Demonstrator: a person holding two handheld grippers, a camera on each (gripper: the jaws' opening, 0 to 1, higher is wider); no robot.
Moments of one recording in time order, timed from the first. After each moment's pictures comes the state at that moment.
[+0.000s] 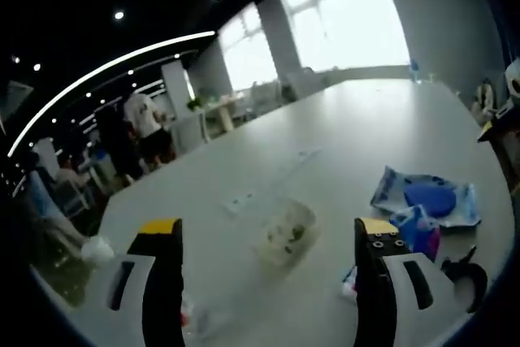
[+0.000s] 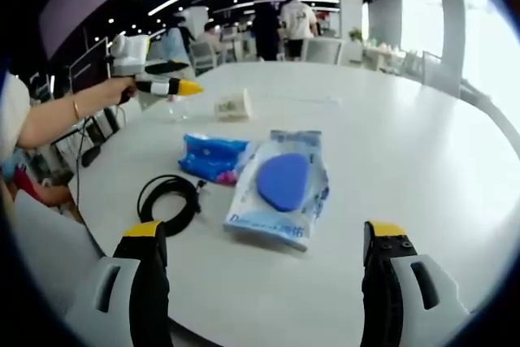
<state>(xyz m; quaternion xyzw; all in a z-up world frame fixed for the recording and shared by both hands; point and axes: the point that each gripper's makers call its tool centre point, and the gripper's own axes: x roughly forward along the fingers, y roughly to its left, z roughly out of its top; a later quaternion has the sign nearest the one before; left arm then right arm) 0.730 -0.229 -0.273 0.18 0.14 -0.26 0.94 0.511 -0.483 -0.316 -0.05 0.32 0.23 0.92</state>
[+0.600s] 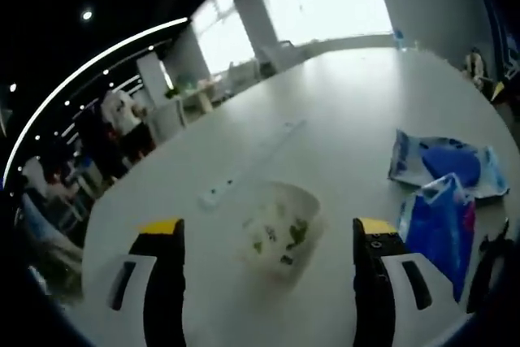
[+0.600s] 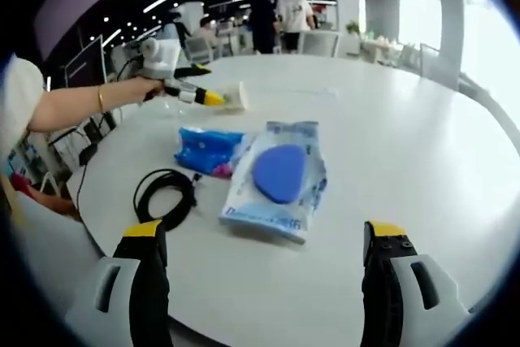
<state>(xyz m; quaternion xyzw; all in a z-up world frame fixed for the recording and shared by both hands) 0.774 -0.258 -0.332 0.24 0.19 -0.30 0.91 0.510 -0.487 -0.325 -0.05 0.34 0.22 0.91</state>
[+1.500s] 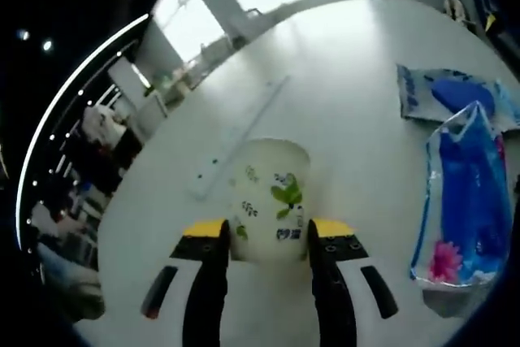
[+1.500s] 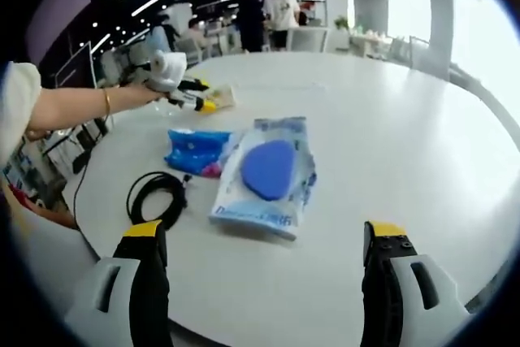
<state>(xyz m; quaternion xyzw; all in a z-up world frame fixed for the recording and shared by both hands) 0.784 -0.250 -0.373 0.35 0.23 -0.31 0.85 0.511 -0.498 -0.329 -0.03 0.35 0.19 0.92</state>
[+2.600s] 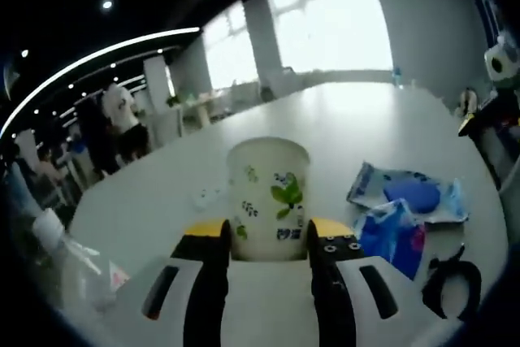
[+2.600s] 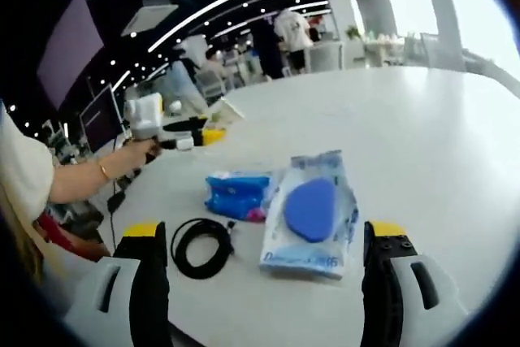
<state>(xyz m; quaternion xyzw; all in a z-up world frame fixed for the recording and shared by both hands) 0.702 -0.247 -0.287 0.14 0.14 -0.31 0.93 0.540 -0.435 -0.275 0.08 0.28 0.28 0.91</state>
